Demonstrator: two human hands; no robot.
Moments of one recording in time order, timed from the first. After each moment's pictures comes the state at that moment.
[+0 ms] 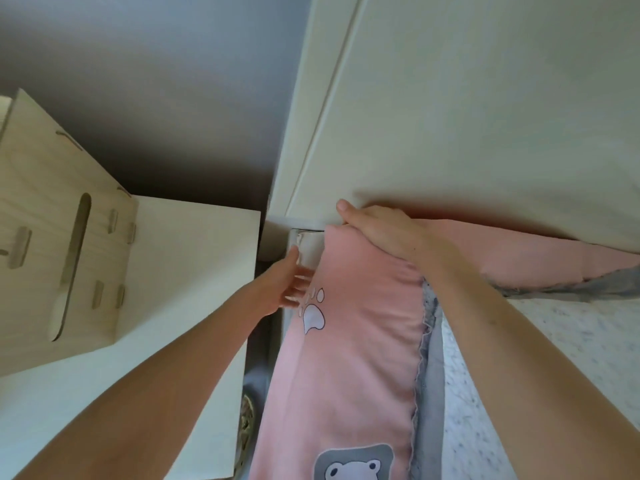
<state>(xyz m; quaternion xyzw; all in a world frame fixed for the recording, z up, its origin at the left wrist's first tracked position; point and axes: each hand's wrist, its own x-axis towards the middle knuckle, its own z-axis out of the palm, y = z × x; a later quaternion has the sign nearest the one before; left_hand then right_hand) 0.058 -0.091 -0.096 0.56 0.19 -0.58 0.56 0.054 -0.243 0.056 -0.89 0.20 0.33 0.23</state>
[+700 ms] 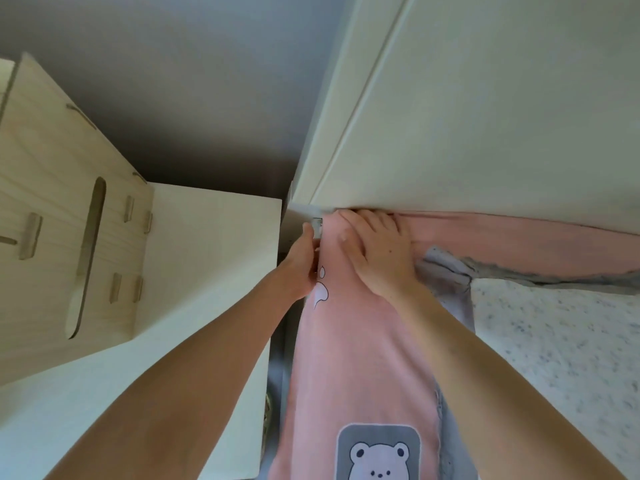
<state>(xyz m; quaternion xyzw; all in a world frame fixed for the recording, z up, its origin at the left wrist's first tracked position) 0.073 -0.104 -0.116 0.46 0.27 -0.51 0.68 0.017 -0.221 -0.057 -0.99 0.08 0.05 0.06</state>
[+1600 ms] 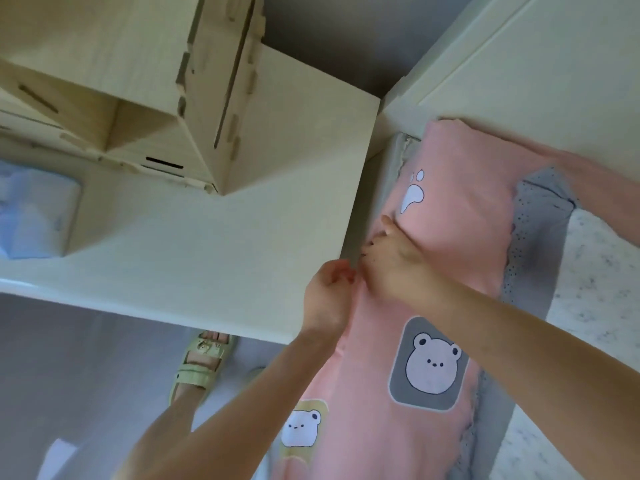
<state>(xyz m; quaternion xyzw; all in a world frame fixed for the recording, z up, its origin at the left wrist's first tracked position) -0.111 0.025 -0.082 0.59 0.29 -0.36 0.66 -0.063 -0.085 -0.073 -0.80 -0.23 0.46 -0.31</state>
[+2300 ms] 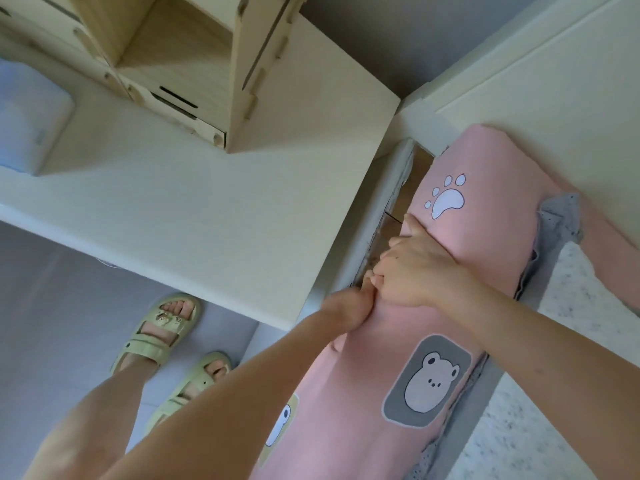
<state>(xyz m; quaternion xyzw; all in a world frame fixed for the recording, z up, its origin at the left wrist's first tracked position) -0.128 -0.020 -0.102 0.64 0.11 -0.58 0.50 -0.061 -0.095 -0.028 -0.77 -0.25 0.50 -0.32</state>
